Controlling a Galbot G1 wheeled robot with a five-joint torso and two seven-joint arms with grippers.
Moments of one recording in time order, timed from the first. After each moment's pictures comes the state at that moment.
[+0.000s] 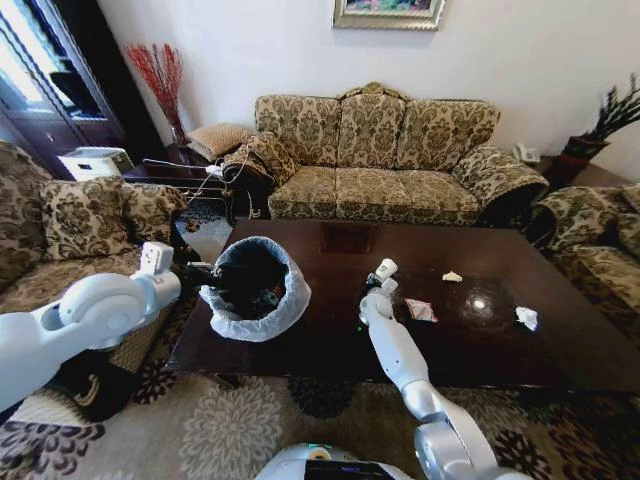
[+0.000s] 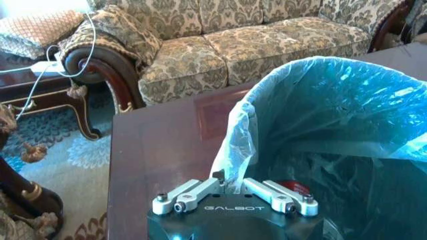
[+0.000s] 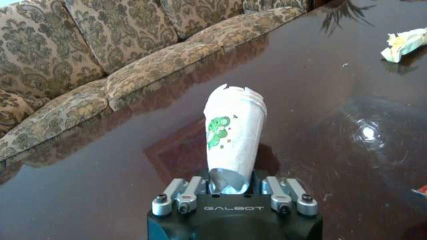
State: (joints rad) left arm 1.63 -0.09 -0.97 -2.23 -1.47 0.46 -0.32; right arm -0.61 1.53 0.32 0.99 0.66 -0.02 0.51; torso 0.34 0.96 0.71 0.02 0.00
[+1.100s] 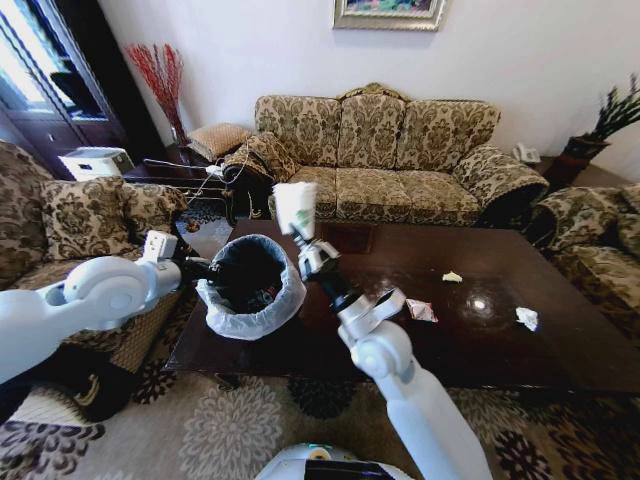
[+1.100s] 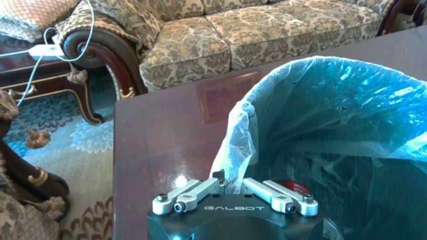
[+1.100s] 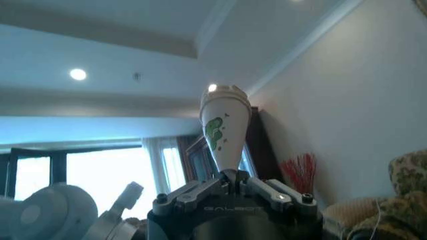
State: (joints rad) left arm 1.63 0.02 -0.98 -2.19 -1.61 0.48 -0.35; right arm -0.99 1.34 -0.10 2.10 0.55 0.03 -0.15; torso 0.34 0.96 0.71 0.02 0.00
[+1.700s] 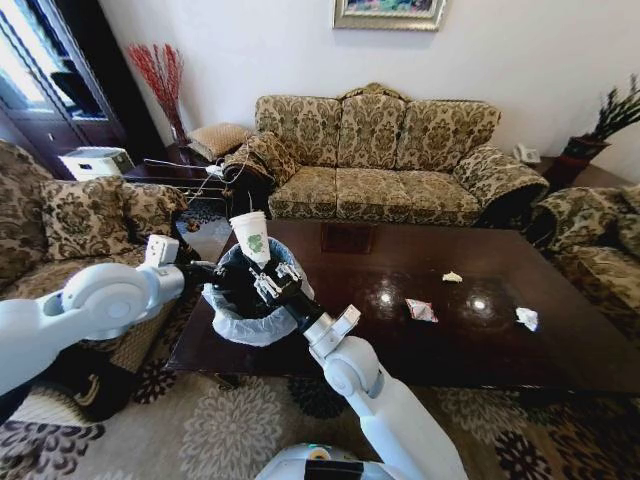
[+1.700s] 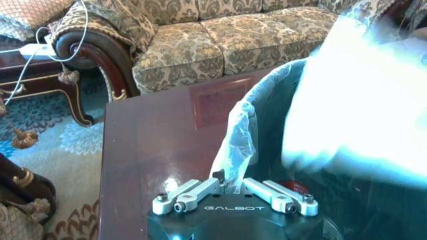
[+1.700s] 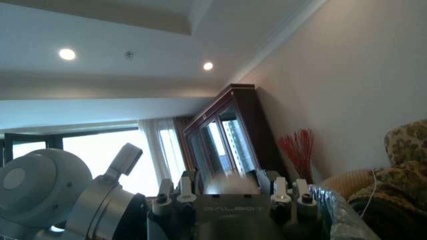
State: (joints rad) left arm 1.62 -0.02 -0.98 -2.23 -1.61 0.48 -0.36; right arm -0.98 1.37 -0.18 2.06 0.52 -0.01 -0.09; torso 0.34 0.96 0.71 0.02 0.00
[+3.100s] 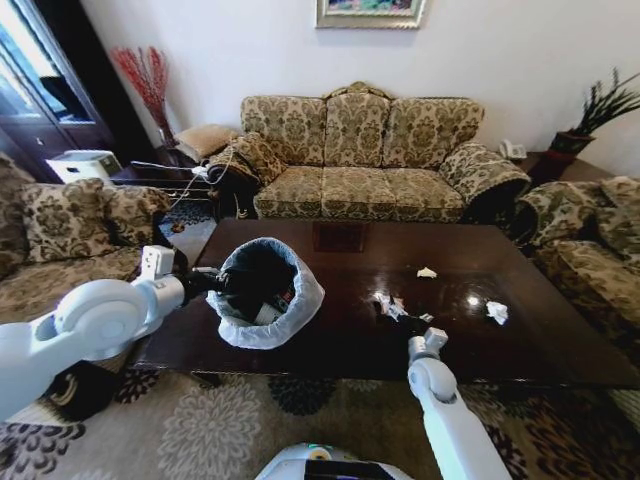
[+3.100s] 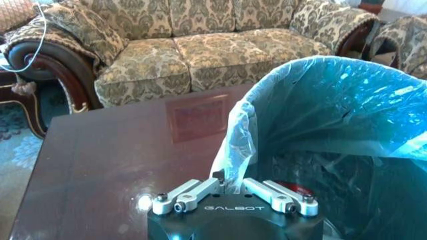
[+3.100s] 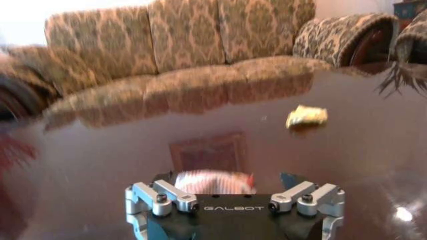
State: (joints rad) left arm 1.64 -0.14 -1.00 -2.31 -1.57 0.47 -0.36; right arm -1.17 1.36 0.45 1.57 0.37 -0.09 0.16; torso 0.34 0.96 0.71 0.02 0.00
